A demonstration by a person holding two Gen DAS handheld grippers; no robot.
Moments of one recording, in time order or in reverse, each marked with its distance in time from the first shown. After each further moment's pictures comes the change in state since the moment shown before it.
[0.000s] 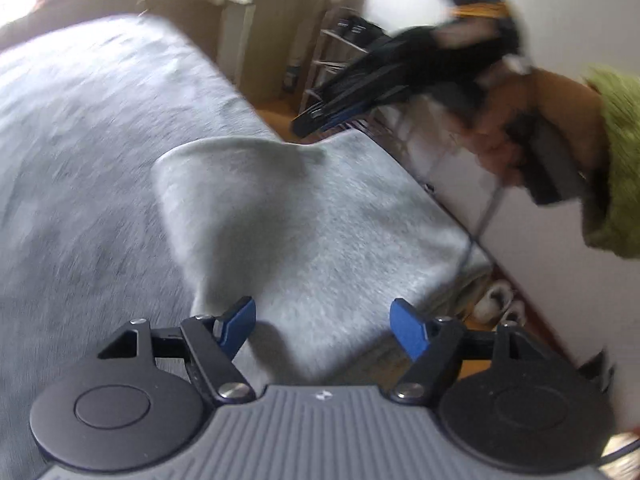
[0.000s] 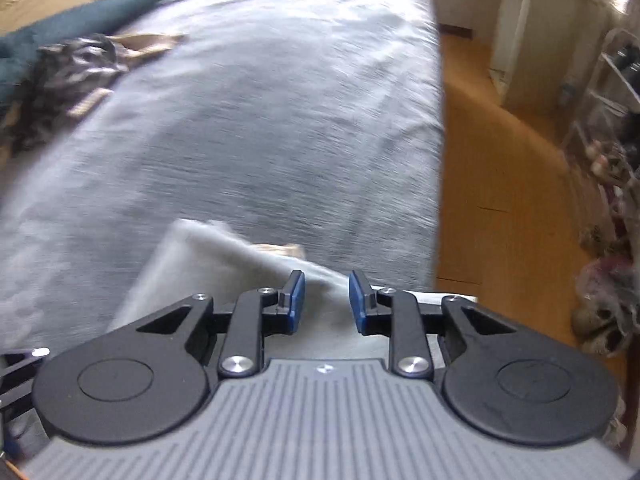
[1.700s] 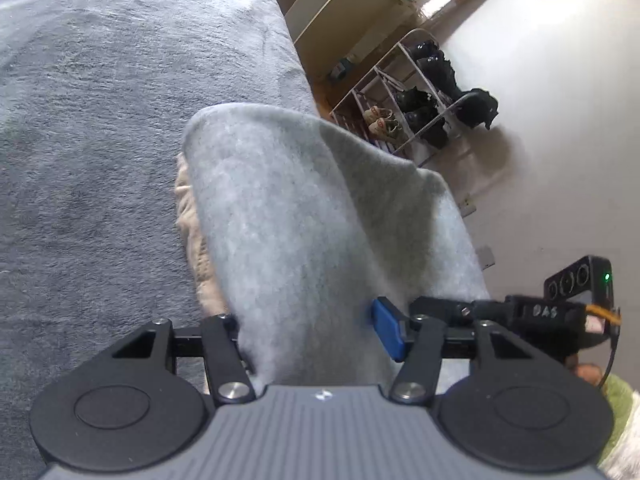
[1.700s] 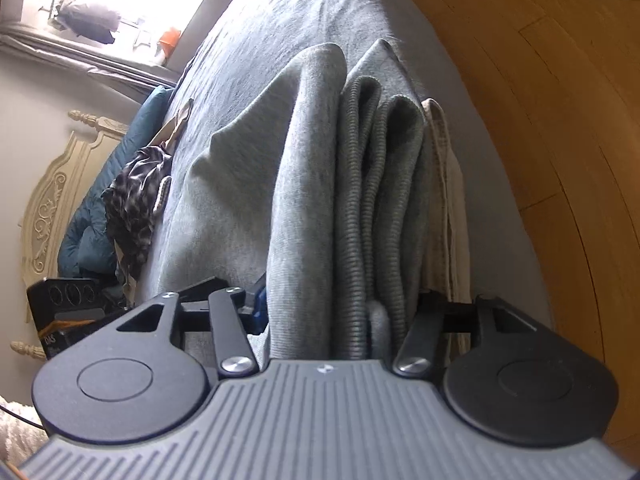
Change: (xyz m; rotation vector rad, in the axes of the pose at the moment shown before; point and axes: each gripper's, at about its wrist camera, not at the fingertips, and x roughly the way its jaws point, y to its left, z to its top) left arm 0.071 0.064 0.036 -0.374 0.032 -0.118; right arm 0.031 -0.107 -0.138 0.685 0.016 0.414
